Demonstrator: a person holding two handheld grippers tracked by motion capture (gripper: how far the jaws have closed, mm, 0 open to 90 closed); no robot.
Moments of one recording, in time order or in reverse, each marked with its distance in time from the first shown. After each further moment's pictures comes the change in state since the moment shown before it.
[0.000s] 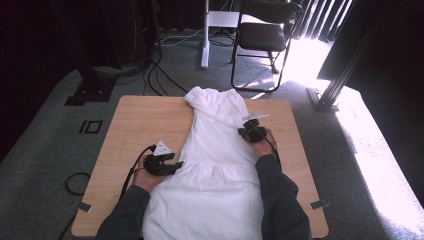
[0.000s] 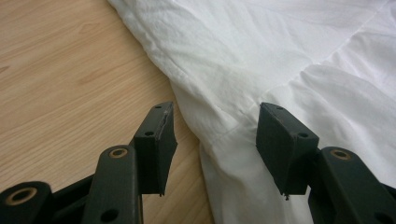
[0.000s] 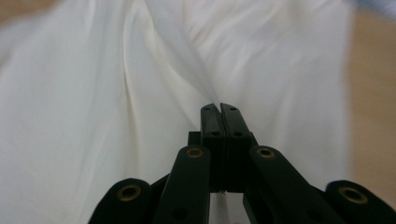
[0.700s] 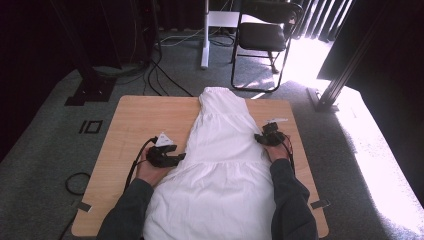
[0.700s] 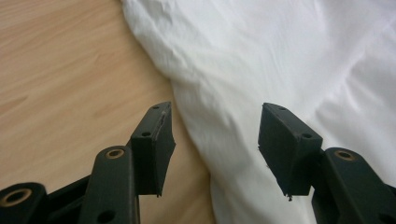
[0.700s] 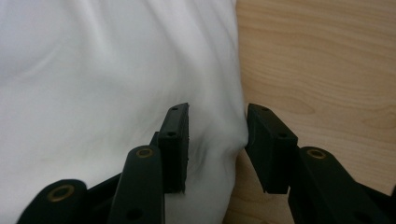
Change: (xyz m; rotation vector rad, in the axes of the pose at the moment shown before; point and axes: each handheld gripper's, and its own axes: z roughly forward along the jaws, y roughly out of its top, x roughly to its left) left arm 0.010 0.031 0.009 -0.041 0.023 -0.033; right arm -0.059 -0.044 0.000 0.075 -0.126 0.161
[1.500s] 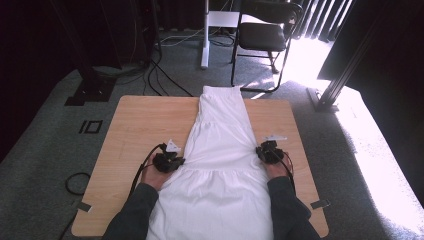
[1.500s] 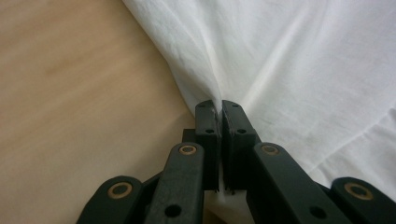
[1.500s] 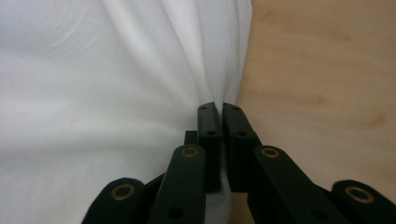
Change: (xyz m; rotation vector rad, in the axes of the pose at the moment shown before) left arm -0.017 -0.031 0.016 0.157 -0.006 0.041; right arm 0.035 -0.054 -0.032 -0.026 0.000 -0.017
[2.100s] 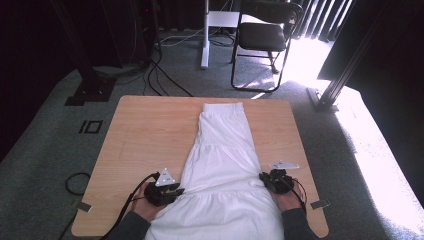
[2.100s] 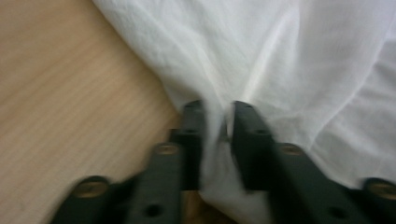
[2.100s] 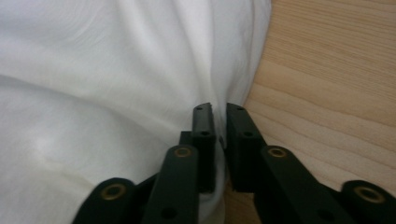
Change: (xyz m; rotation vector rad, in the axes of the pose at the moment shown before) left arm -0.054 -0.052 -0.047 -0.081 -0.105 0.028; right arm 0.021 -0.068 -0.067 0.023 0.114 -0.044
